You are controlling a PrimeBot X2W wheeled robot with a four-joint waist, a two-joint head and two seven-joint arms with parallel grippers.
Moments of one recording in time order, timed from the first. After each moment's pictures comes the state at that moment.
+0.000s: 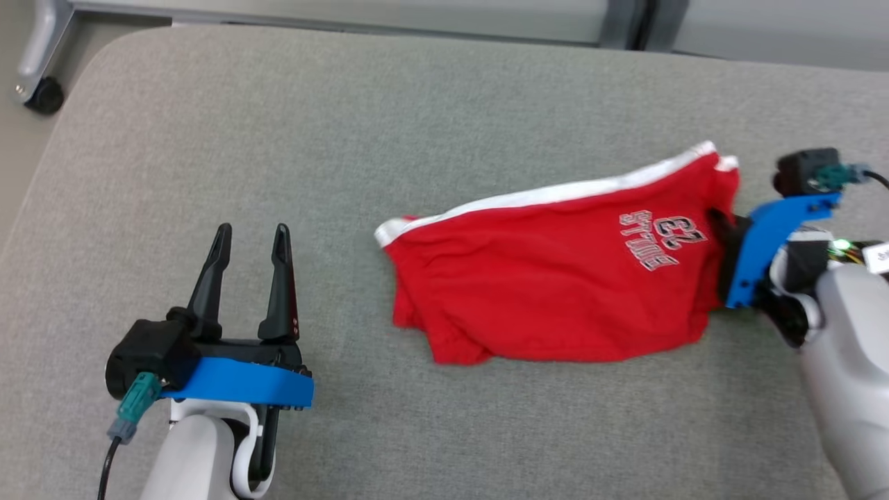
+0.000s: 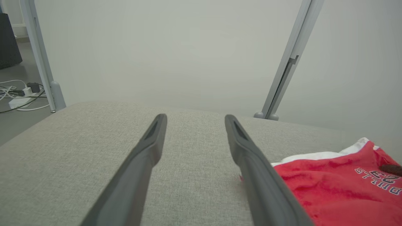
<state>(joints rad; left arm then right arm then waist) -0.24 0.09 -0.12 0.22 -0.30 -0.12 -0.26 -0.74 -0.26 0.12 0.80 0.34 0.13 0.33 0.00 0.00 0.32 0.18</state>
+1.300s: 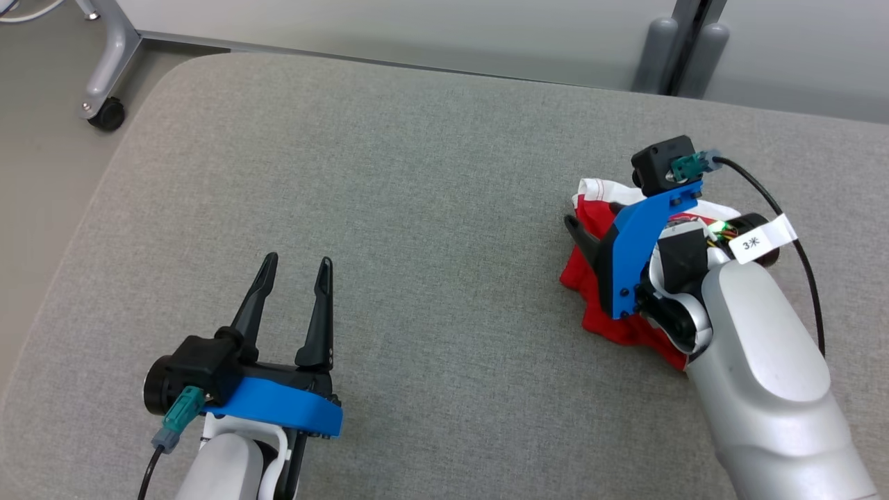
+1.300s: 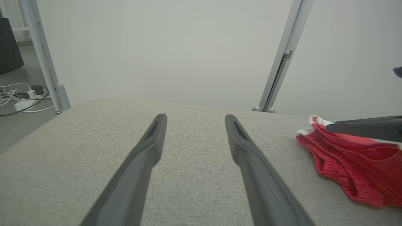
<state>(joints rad) -0.21 0.09 -0.21 0.26 -0.29 -0.13 -0.26 -0.67 -0.06 0.16 0.50 0.18 0.13 0.57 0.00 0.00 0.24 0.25</state>
